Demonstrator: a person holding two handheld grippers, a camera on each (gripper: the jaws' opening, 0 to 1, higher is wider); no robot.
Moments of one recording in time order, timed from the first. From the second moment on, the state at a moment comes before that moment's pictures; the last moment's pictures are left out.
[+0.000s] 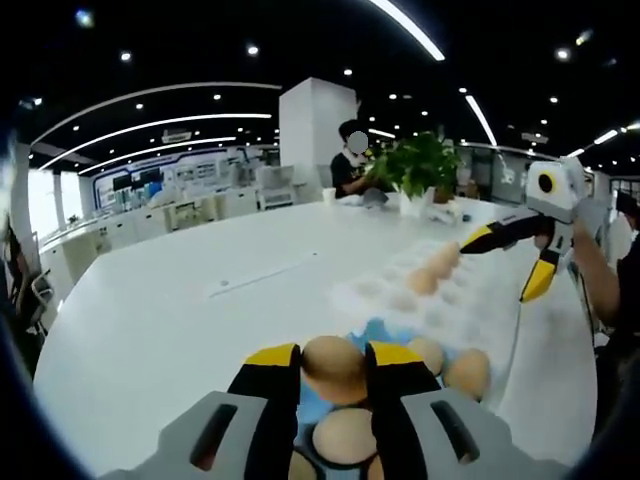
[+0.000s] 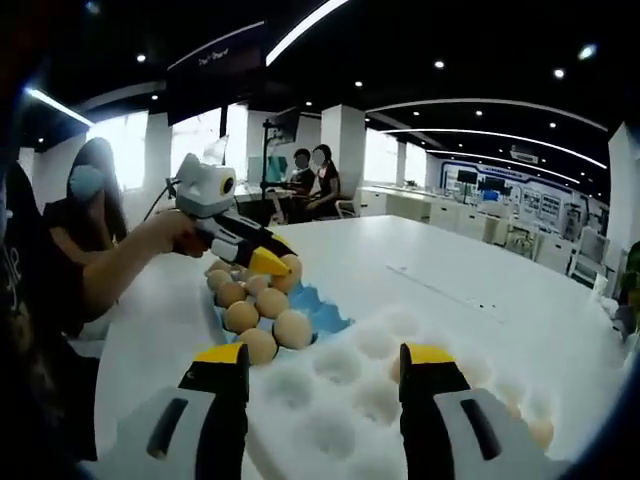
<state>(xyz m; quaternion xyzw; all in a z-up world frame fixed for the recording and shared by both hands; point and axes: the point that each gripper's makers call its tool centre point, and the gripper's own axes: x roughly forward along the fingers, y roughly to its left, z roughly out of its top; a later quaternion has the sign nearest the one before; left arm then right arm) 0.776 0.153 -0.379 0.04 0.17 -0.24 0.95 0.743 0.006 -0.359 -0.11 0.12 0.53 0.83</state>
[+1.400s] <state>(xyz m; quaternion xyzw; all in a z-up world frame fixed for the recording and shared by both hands) 0.777 0.160 -0.378 0.03 0.17 -0.26 0.95 0.757 0.143 -0.389 -0.08 0.18 0.62 0.76</state>
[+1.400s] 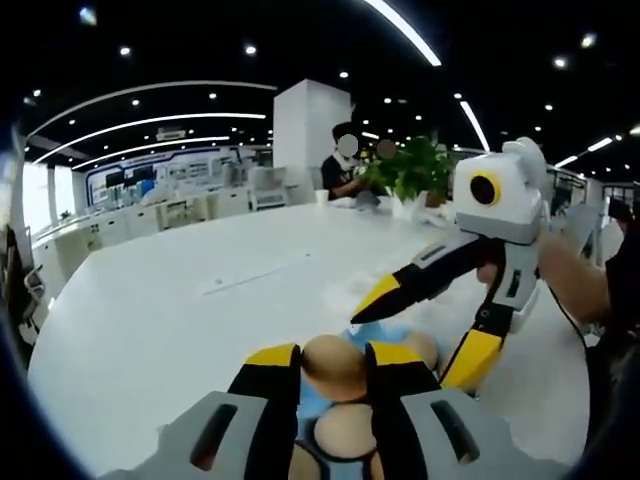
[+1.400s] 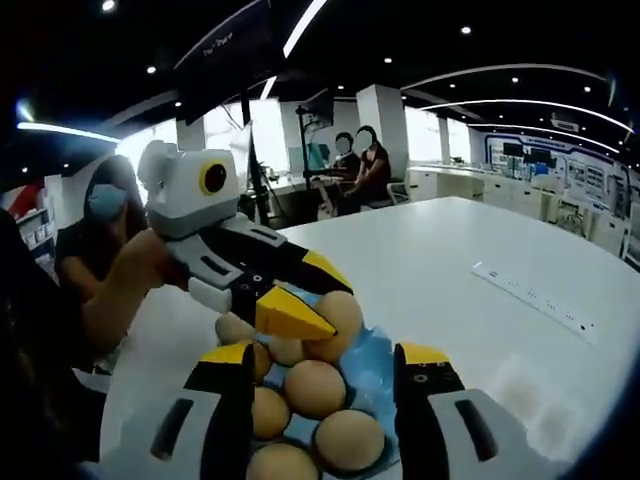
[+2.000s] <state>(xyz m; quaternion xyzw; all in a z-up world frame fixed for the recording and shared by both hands) 0.776 0.166 -0.377 -0.01 0.17 -0.27 0.95 0.747 0.158 -0.401 -0.03 0.23 0.64 0.73</state>
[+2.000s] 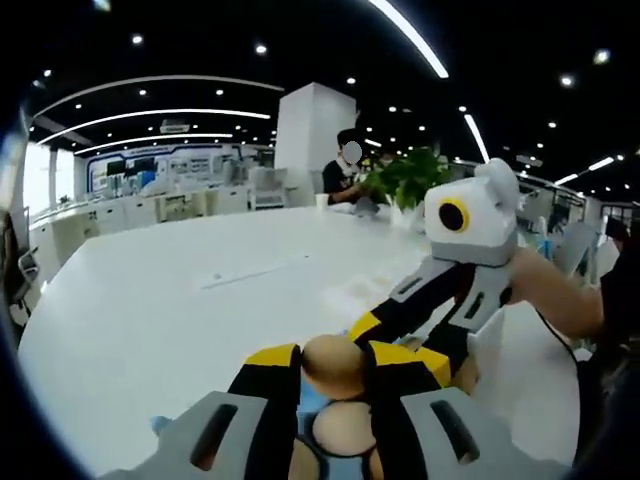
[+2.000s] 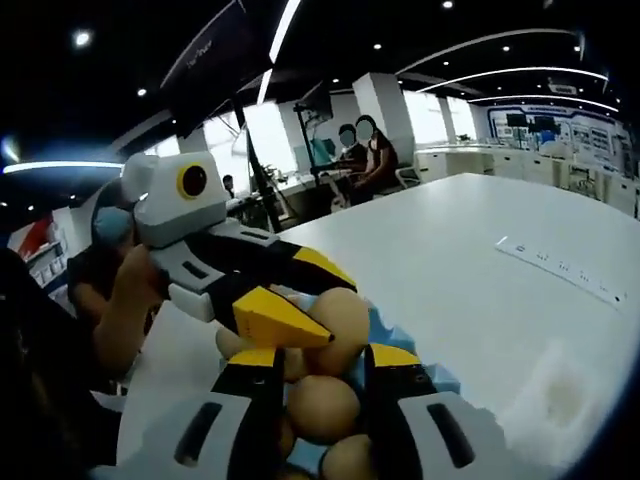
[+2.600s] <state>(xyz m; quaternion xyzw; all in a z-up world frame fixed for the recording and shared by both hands) 0.780 0.168 -0.388 -0.12 0.20 -0.28 0.93 0.756 0.155 -0.400 -0.04 0.20 0.64 0.75</state>
